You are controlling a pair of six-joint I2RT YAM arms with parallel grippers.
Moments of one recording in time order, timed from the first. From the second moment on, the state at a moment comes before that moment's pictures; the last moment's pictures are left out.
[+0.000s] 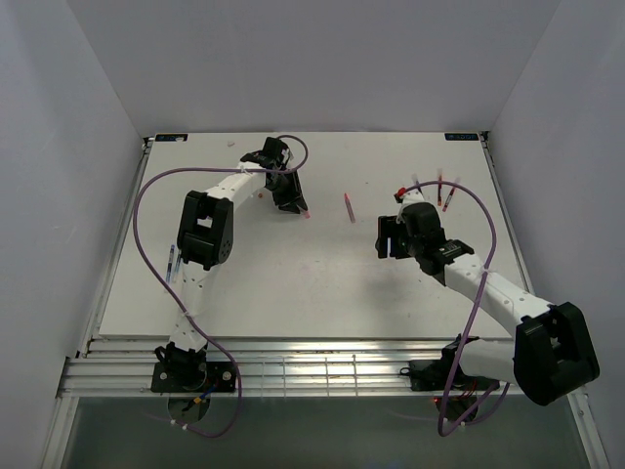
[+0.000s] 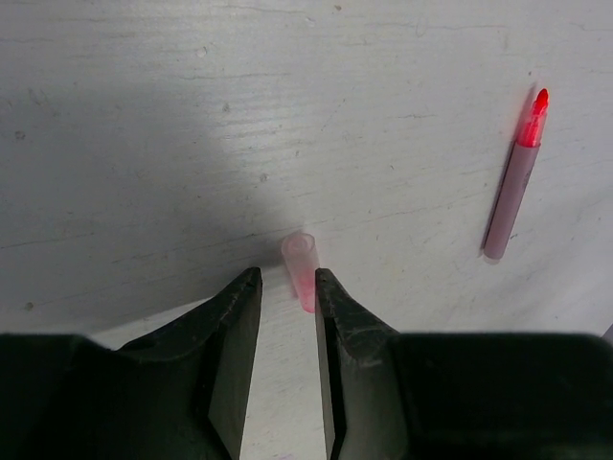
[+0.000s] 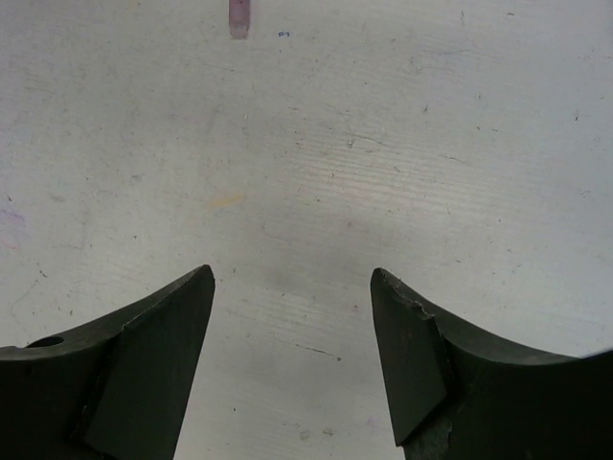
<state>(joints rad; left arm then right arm) -0.35 2.39 1.96 -0.69 0.31 -0.54 0.45 1.21 0.70 -0.19 0.06 0.23</state>
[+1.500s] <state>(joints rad) -0.62 1.47 0.97 -0.23 0.37 -0.75 0.03 1.97 1.45 -0.35 -0.02 0.08</state>
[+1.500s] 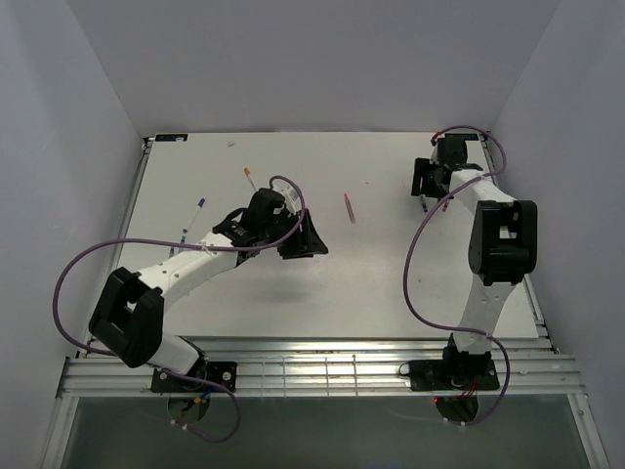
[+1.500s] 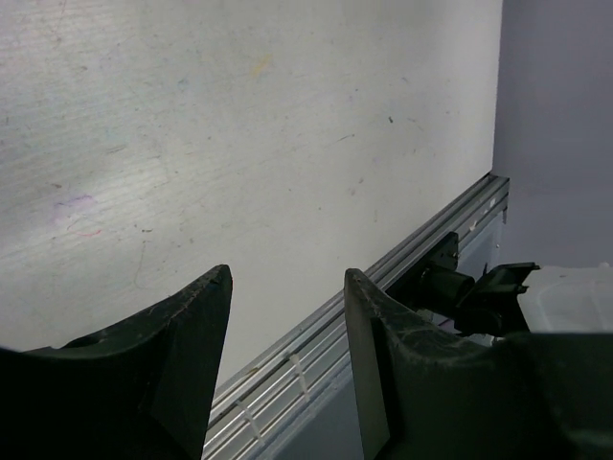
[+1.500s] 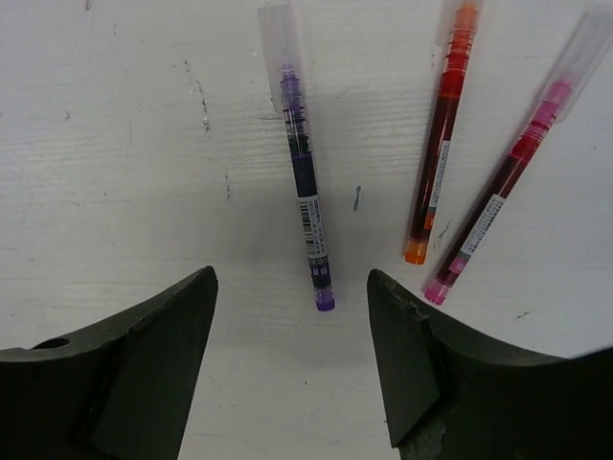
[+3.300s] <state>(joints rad) -0.63 1.41 0.95 -0.14 0.36 -0.95 0.50 0.88 0.61 -0.35 -0.34 0.31</state>
